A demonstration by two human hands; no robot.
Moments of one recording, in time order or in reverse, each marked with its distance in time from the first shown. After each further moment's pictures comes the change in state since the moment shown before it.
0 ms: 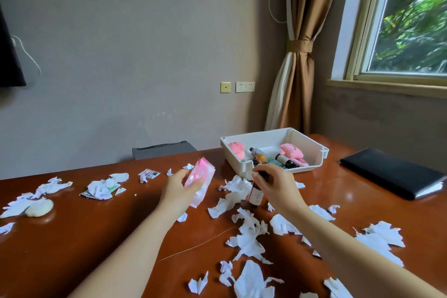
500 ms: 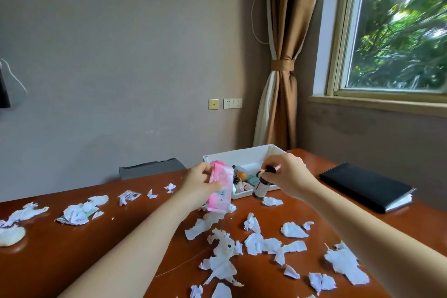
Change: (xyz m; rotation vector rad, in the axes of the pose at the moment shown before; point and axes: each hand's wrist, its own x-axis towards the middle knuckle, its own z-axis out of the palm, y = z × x) left_hand -0.001 0.094 0.037 -0.067 -0.245 0.129; right_hand 0.038 0.001 -0.093 -0.299 -0.069 0.053
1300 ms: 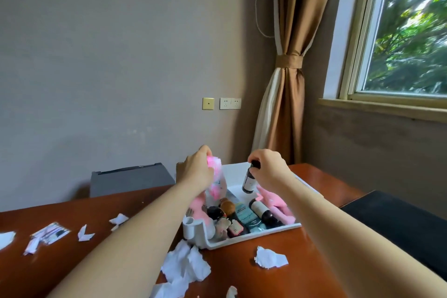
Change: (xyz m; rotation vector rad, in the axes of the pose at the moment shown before) left_hand 0.210 -0.033 0.065 0.588 0.298 0.055; right_hand 0.164 0.081 0.081 -0.085 -0.050 0.052
